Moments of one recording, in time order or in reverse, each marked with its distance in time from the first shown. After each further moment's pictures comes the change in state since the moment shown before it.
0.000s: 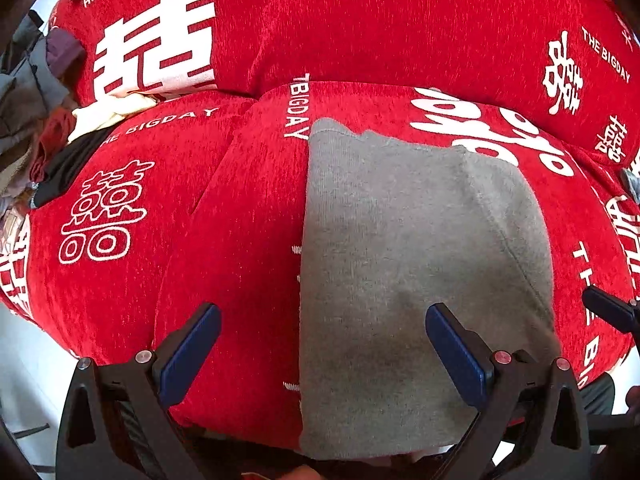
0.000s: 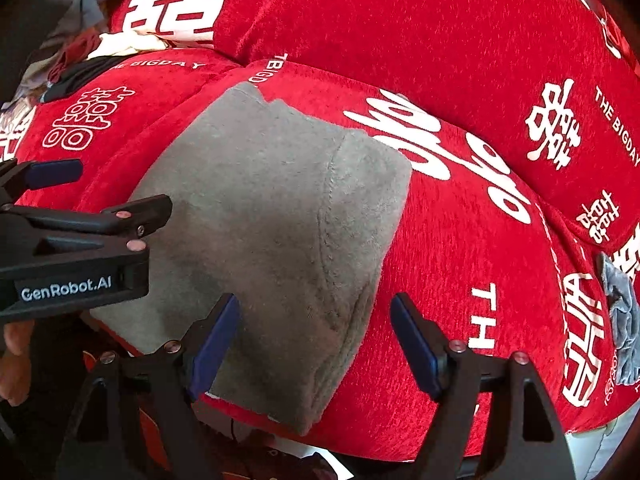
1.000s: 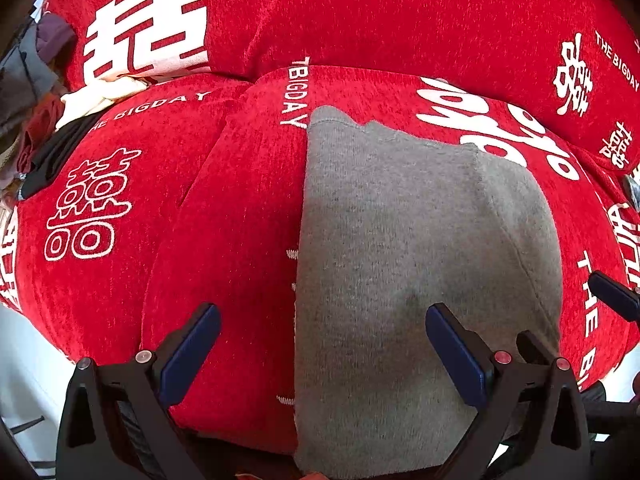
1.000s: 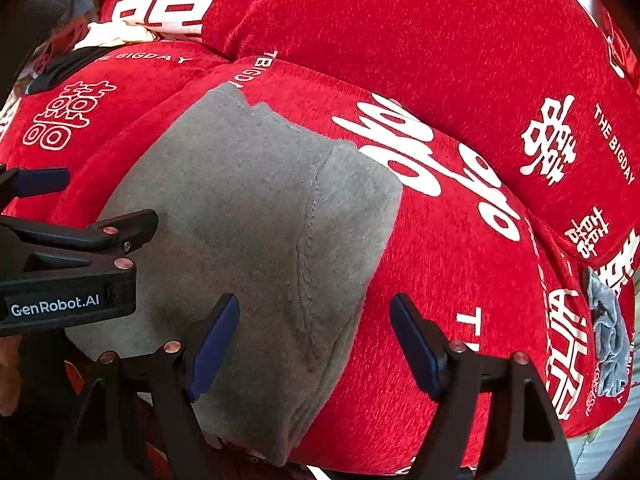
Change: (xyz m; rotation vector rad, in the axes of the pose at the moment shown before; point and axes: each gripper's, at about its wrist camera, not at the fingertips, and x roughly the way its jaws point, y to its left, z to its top) left arm 0.021 0.008 0.014 -0.017 0.062 -0.031; right arm 0.013 -0.005 0.022 -0.047 0.015 -0.070
